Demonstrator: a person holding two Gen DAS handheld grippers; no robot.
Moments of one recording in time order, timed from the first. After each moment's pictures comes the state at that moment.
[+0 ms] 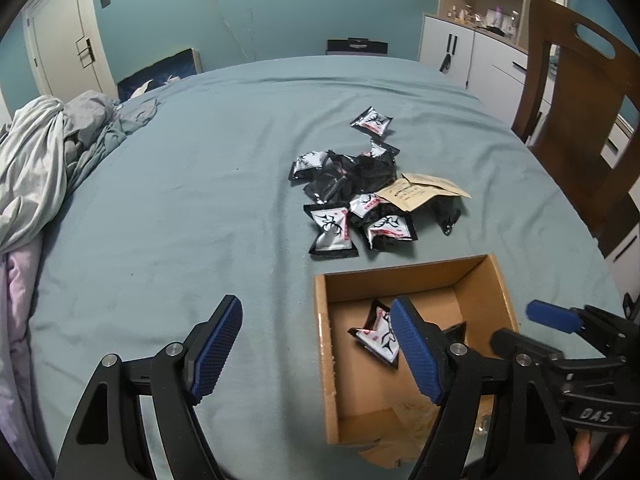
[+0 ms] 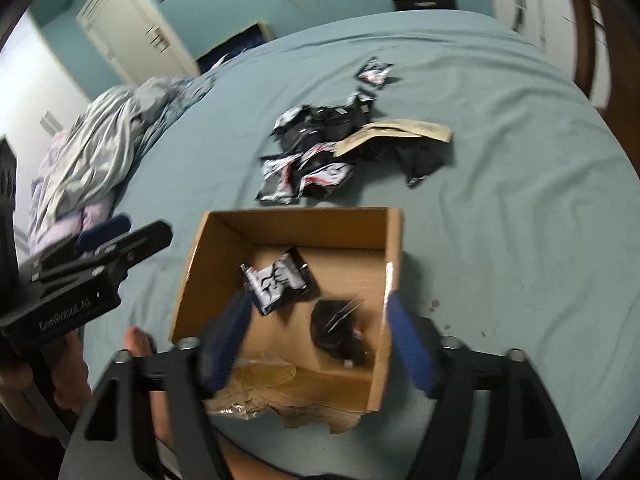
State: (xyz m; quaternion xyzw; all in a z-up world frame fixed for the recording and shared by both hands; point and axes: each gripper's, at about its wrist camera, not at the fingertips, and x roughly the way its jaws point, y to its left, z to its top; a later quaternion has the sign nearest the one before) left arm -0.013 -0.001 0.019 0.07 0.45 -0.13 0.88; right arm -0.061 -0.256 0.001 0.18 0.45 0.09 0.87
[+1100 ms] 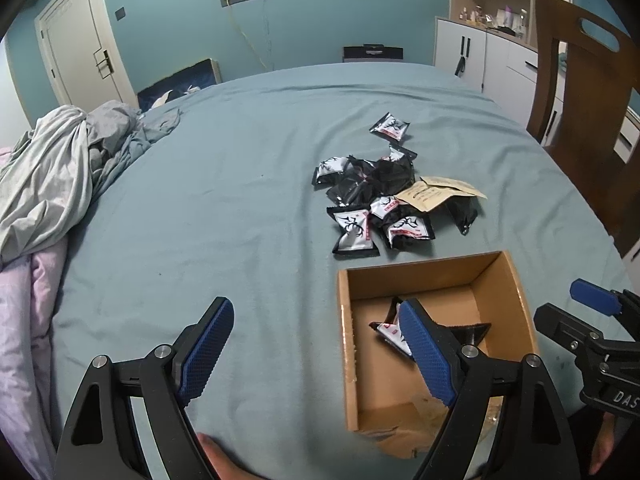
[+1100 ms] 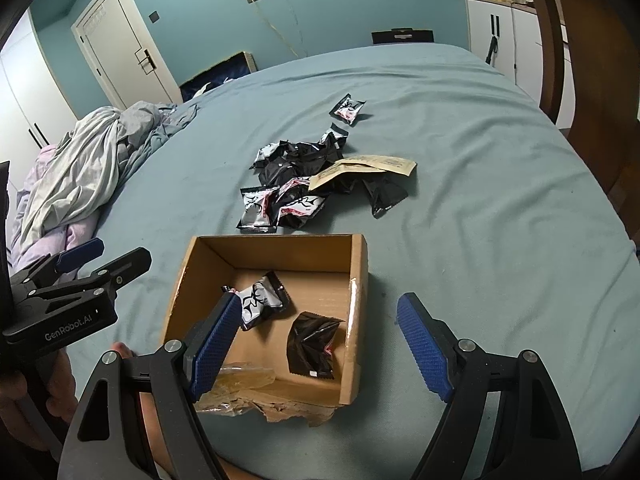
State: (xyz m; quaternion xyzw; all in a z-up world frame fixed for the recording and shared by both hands) left arm -0.027 0.001 0.026 0.09 0.44 -0.09 0.89; right arm -0.085 -0.256 0.018 0.14 0.41 0.05 0.90
